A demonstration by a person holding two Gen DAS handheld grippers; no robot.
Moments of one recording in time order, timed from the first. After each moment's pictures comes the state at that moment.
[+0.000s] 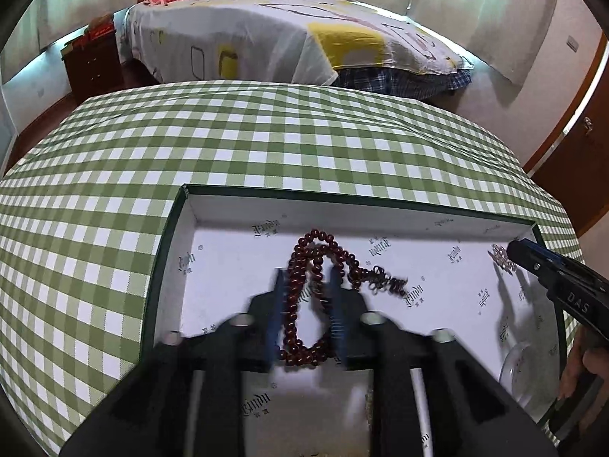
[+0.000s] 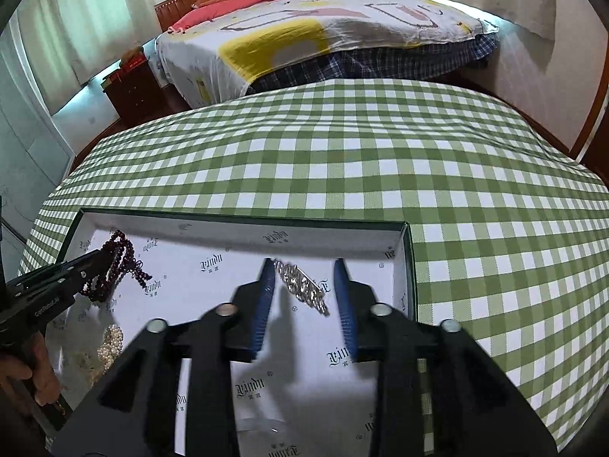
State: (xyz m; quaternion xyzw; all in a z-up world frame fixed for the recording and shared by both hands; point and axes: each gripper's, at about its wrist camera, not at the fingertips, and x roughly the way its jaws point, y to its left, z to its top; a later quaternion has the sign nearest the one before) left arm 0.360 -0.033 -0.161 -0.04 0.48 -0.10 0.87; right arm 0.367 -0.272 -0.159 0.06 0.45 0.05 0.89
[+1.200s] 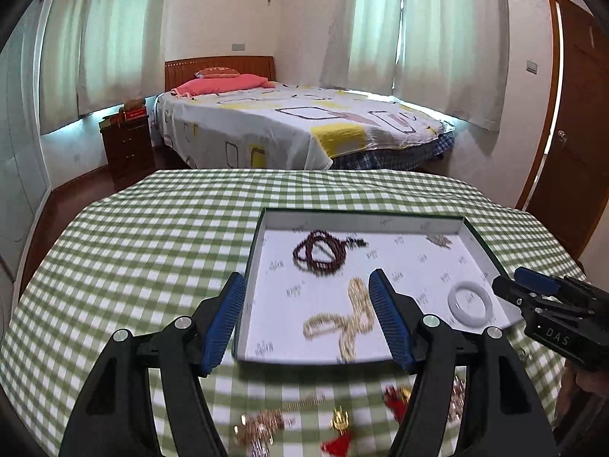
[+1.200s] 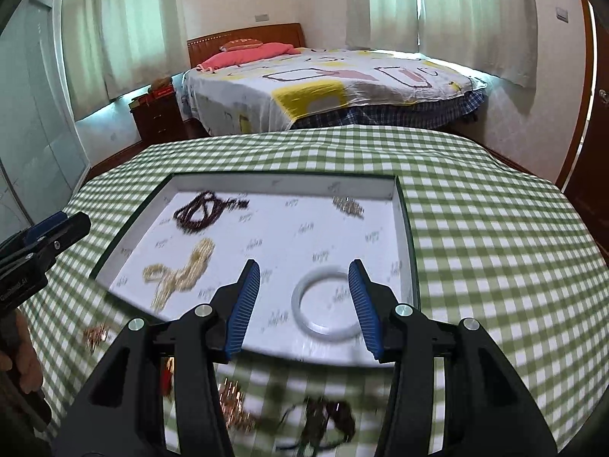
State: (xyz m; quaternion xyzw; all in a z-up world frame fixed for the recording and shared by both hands) left arm 0.175 -0.006 -0.086 -0.01 0.30 -0.08 0.95; right arm 0.188 -0.238 -0.118 0.02 0.35 0.06 0.93
